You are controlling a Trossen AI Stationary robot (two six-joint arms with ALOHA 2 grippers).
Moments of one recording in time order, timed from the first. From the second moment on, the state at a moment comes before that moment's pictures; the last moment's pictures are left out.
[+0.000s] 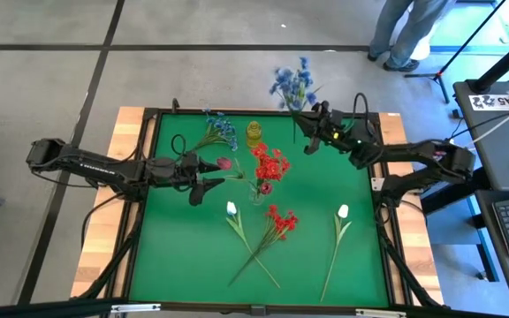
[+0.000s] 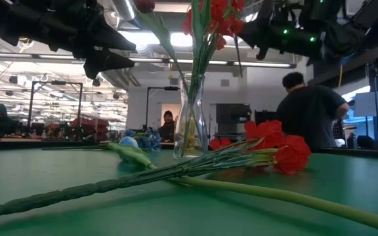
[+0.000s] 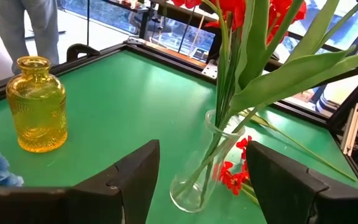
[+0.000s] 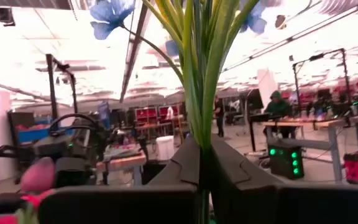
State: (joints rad) left arm -0.05 0.92 0.34 0.35 -0.28 -0.36; right arm -0.45 1.36 0.53 1.26 -0.14 0.18
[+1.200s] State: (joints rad) left arm 0.26 0.91 0.43 0.51 -0.18 -0.09; right arm -0.51 1.69 0.92 1.15 -0.60 0.25
